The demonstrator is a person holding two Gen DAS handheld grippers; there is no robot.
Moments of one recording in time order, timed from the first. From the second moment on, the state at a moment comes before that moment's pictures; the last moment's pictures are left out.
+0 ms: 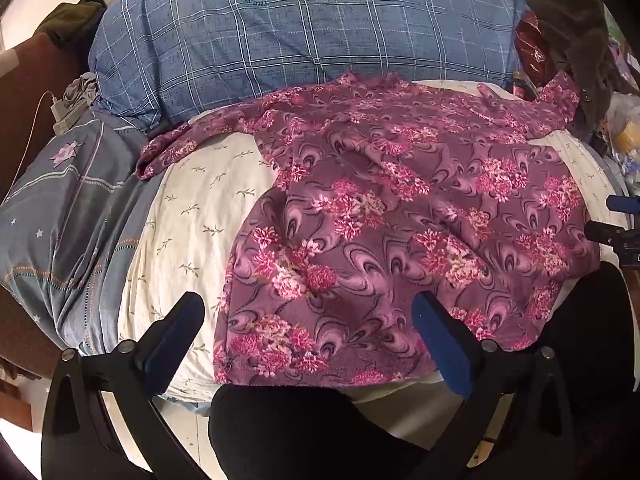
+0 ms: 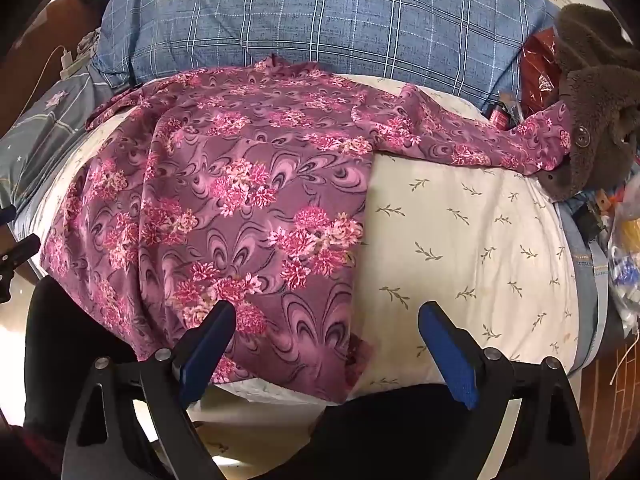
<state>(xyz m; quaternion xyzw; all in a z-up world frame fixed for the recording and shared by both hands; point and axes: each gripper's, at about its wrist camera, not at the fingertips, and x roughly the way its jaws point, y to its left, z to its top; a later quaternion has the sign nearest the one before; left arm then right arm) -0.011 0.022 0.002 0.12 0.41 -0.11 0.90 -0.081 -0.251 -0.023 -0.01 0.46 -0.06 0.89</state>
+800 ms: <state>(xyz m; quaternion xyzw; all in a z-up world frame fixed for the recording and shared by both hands) 0.085 0.116 -0.018 -0.02 0.49 -0.02 0.87 -0.063 -0.310 -0.050 0.20 0.45 -0.02 0.87</state>
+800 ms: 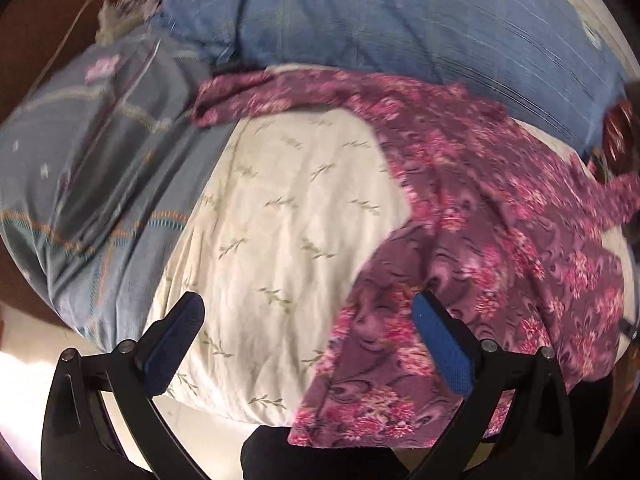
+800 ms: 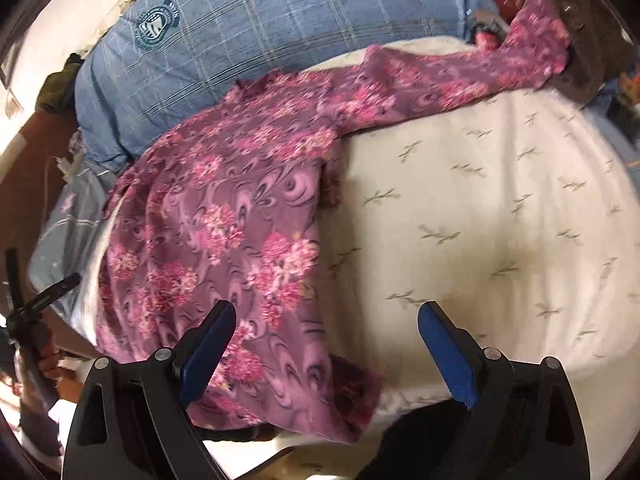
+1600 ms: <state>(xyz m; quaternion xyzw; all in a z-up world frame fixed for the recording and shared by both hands) 0.027 0.112 -0.055 -0.04 0.58 -0.09 0.80 -0.098 -0.324 -0.079 0.27 0.54 0.08 0.79</state>
